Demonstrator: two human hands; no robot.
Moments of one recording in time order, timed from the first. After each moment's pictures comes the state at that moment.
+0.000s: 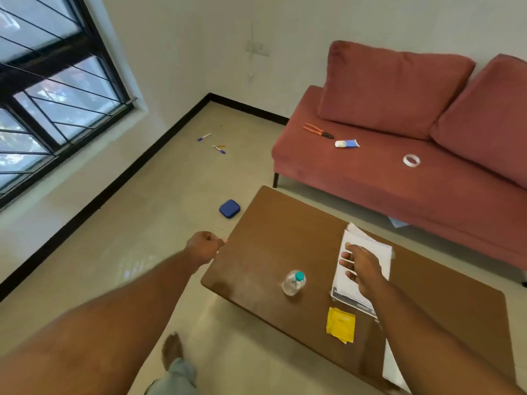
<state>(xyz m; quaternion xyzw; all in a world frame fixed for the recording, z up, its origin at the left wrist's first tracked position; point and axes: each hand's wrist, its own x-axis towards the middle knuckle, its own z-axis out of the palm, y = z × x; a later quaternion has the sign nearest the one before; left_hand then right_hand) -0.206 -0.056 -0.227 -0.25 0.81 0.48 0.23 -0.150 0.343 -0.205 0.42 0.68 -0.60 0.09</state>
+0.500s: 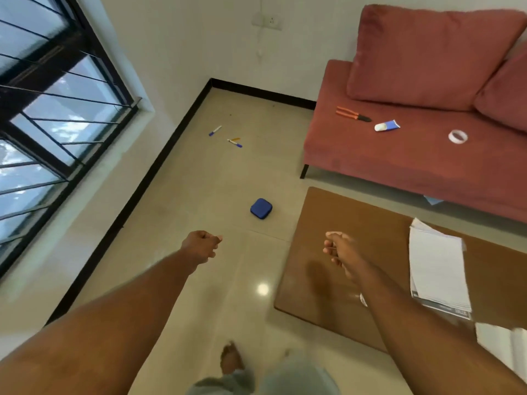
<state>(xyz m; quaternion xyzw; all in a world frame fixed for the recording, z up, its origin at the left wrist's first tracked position) -0.365 -0.316 -0.244 -0.25 0.79 0.49 0.28 -0.298 0.054 -0.246 0.40 0.68 -0.60 0.13</state>
